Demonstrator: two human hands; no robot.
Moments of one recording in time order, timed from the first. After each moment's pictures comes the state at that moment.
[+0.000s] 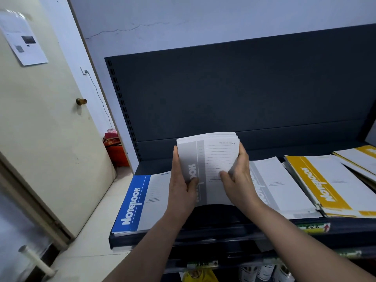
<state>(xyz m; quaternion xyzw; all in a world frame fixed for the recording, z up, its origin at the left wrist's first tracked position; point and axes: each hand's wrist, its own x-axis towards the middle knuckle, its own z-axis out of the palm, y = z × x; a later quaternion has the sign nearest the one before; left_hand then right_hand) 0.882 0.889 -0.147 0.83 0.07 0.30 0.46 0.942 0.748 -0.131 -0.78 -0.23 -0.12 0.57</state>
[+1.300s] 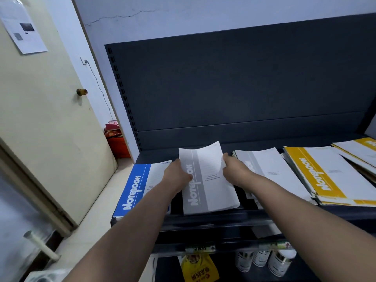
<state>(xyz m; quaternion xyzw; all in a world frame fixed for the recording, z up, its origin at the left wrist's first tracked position) 0.911 0.917 -0.144 0.88 0.24 0.04 0.41 0.969 0.750 -0.128 -0.95 -0.14 0.15 0.25</state>
